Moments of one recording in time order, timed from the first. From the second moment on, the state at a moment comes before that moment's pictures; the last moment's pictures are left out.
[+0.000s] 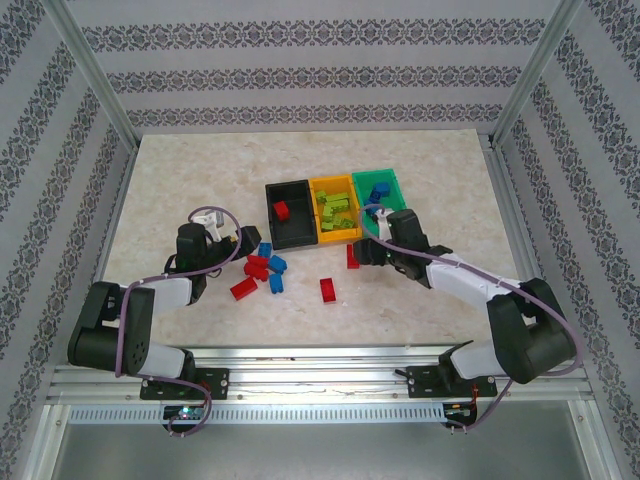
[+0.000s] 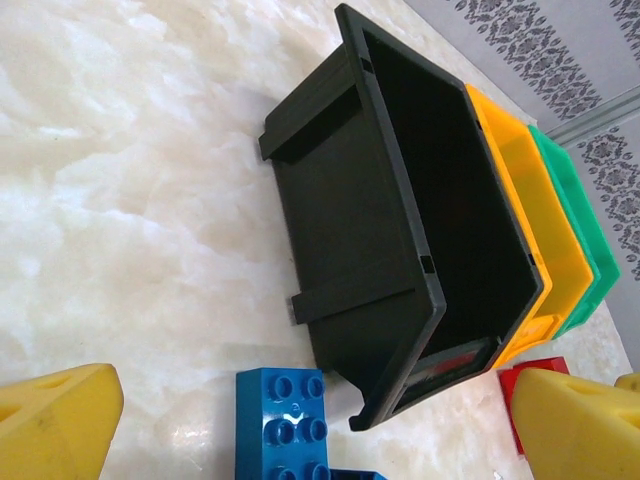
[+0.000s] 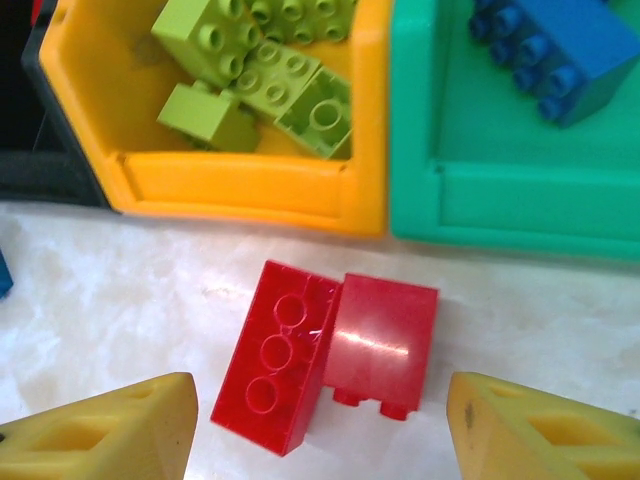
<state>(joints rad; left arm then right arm) -0.09 1.41 0.41 0.53 0.41 -0.60 0.42 1.39 0.65 -0.06 -0.17 0.28</state>
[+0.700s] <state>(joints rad) -0.55 0.86 0.43 -0.22 0.11 -0.63 0.43 1.36 0.60 0.09 -0.18 0.31</state>
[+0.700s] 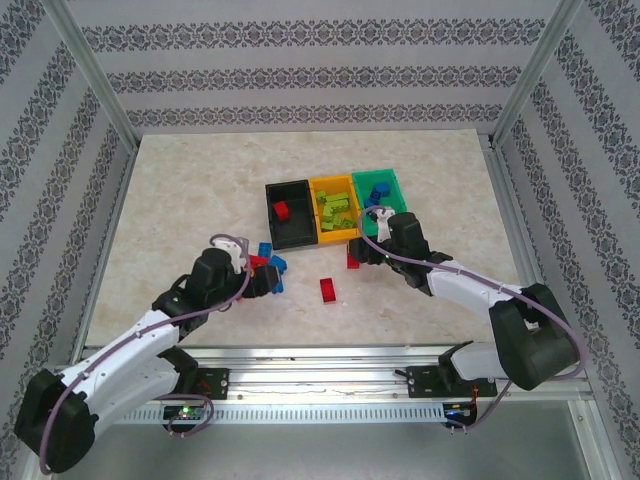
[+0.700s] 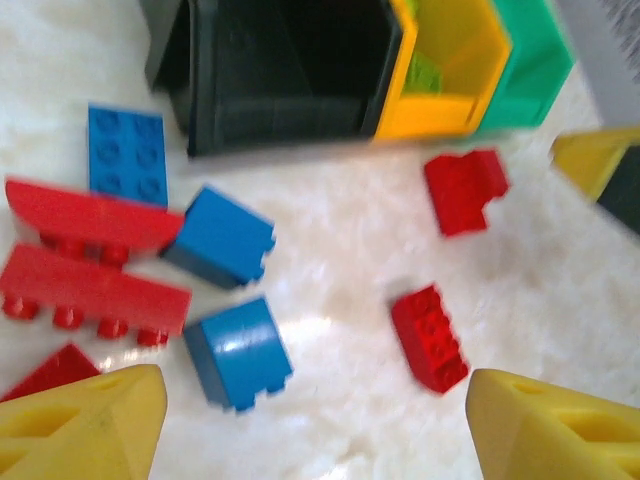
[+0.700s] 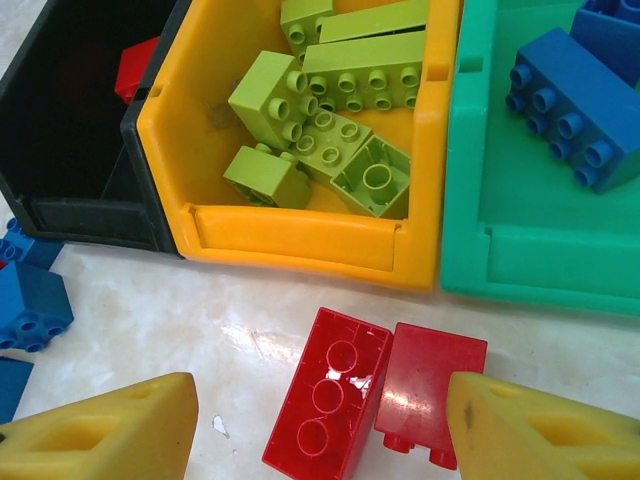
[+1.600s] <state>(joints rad) -0.74 1.54 0.83 -0.52 -0.19 -0.66 0.38 1.36 0.57 0.14 -0.24 0.37</state>
